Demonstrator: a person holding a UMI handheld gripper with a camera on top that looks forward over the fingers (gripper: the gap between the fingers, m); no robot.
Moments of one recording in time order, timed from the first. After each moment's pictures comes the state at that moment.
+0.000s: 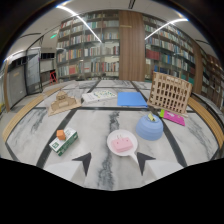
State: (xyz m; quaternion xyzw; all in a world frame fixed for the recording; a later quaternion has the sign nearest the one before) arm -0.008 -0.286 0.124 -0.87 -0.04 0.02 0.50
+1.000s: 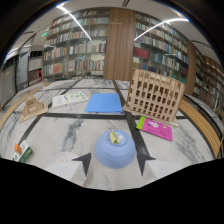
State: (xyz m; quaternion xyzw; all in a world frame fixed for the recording) arm 0.143 -0.143 0.110 -0.87 -0.01 -0.04 0.50
